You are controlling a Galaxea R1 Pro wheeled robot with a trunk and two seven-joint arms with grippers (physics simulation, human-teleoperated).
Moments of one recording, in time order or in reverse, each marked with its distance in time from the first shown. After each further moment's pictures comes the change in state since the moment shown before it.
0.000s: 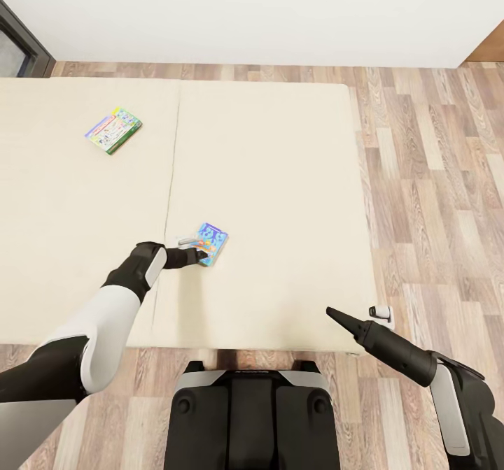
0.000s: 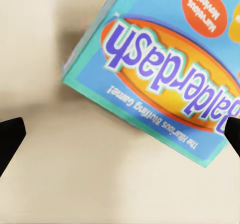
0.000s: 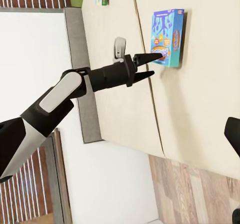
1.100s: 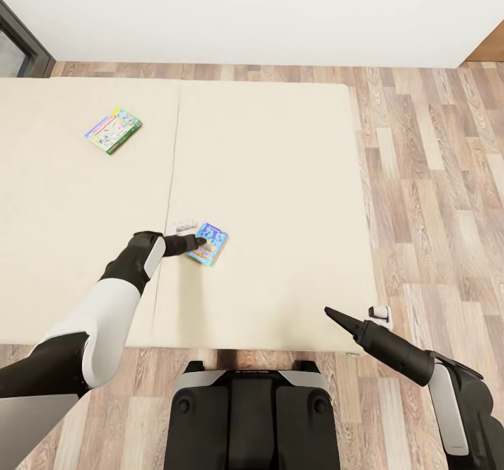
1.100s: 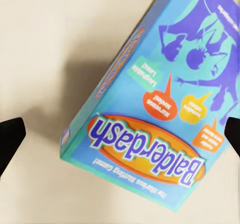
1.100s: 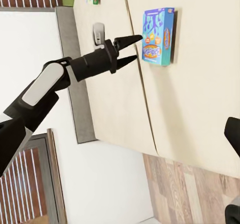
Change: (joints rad) left arm -0.023 -0.009 0.005 -0.068 0.003 -0.015 0.009; right arm 0.000 0.002 0.004 0.000 0.001 0.000 -0.037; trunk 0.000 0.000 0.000
